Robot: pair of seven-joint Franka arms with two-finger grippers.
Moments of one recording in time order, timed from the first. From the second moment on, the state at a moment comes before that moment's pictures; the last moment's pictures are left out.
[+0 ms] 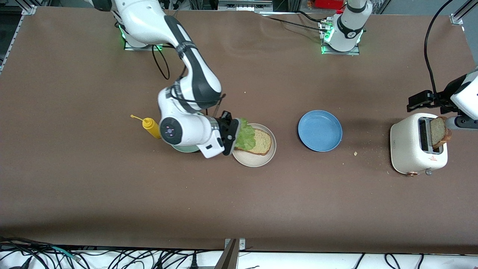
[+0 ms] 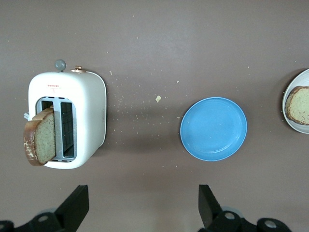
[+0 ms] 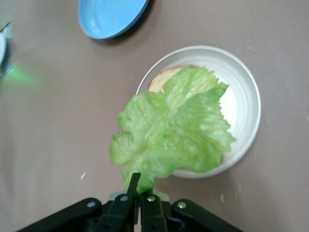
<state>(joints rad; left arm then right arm) 0.07 0.22 -0.08 -1.35 0.03 1.44 0.05 0.78 0.88 -0.32 -1.12 0.79 1.83 -0.89</state>
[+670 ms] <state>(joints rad) 0.07 0.22 -0.08 -1.35 0.03 1.44 0.05 0.80 0.96 -0.22 -1.15 0.77 2.12 -0.93</state>
